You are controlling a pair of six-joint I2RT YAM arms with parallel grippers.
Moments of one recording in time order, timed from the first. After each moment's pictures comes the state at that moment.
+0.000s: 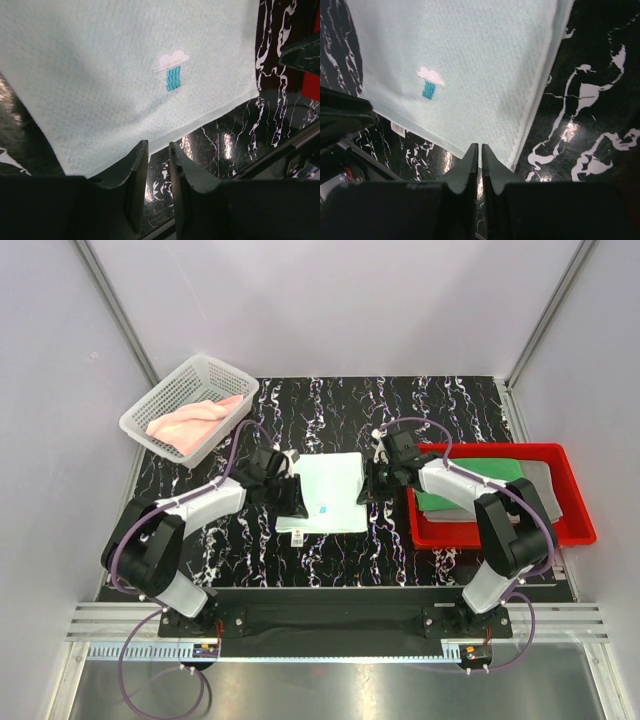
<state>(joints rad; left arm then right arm) -0.50 1.54 0.91 -0.36 0.33 -0.50 0.46 1.68 1.04 -0.37 -0.36 0.45</state>
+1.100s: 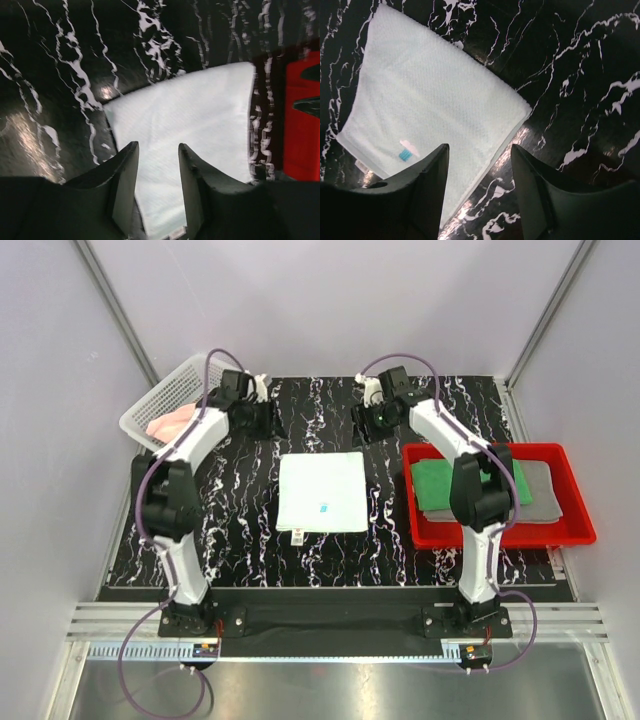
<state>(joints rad) -0.20 1.87 1.53 -0.54 0.43 -0.29 0.36 2.02 1.72 -0.64 -0.38 0.01</state>
